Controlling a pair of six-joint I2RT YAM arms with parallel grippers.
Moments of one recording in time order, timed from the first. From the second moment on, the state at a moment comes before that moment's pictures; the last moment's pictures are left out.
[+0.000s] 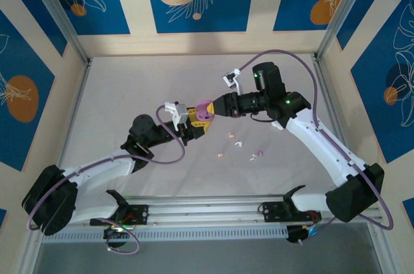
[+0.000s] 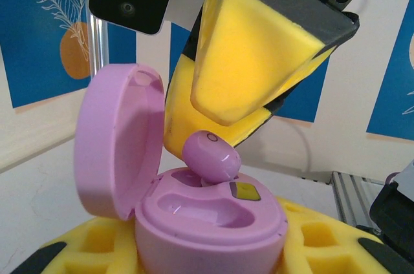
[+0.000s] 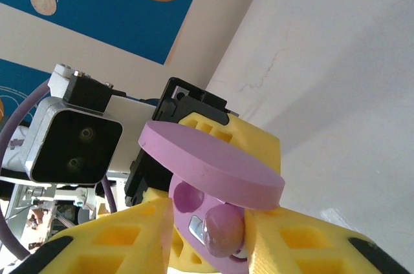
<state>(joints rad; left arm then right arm) -0.72 1.20 0.56 0.79 0.54 -0.15 0.50 1.29 1.26 -0.58 -0.89 0.55</state>
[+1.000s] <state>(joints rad) -0.72 1.13 0.55 0.79 0.53 -0.12 0.04 1.02 0.95 -0.73 -0.53 0.71</state>
